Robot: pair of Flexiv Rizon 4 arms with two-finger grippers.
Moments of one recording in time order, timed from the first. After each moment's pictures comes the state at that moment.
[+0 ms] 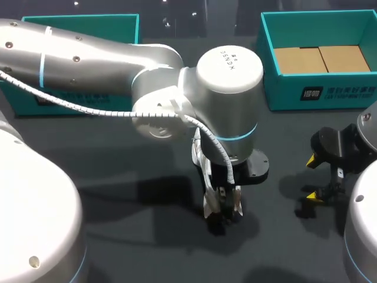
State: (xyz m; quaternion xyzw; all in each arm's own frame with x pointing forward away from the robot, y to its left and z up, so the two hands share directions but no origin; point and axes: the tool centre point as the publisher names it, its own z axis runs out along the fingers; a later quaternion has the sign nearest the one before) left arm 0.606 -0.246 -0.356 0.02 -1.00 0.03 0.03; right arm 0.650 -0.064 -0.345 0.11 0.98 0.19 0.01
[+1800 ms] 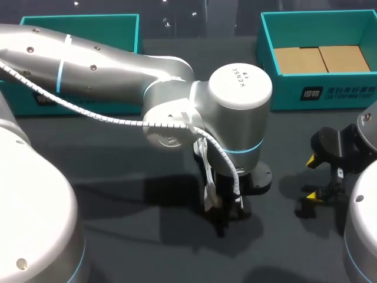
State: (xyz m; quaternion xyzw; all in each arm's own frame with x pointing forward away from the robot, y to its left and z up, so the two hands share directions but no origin) left arm 0.598 -0.250 -0.379 0.03 -1.00 0.01 0.04; right arm 0.650 -0.064 -0.345 0.11 0.98 0.19 0.01
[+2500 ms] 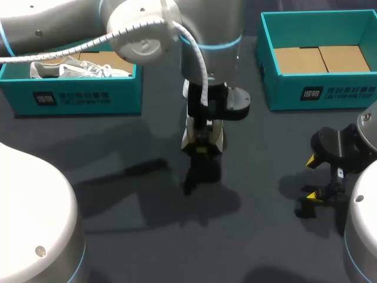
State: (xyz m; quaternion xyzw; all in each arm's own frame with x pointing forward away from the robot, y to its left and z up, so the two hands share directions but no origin) left arm 0.687 -0.189 -0.237 -0.05 -1.00 -0.01 0.06; right arm 0.650 -0.064 -0.345 0.11 0.98 0.19 0.01
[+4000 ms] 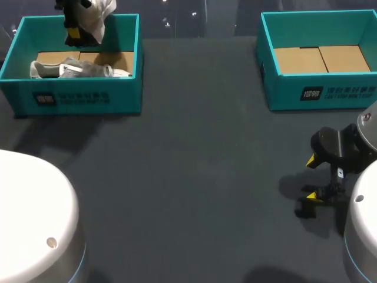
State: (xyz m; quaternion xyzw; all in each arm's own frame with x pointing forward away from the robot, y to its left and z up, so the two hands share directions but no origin) left arm 0.983 0.111 -0.166 -0.03 -1.00 0.00 0.08; right arm 0.650 -0.064 -0.345 0.11 0.98 0.19 0.01
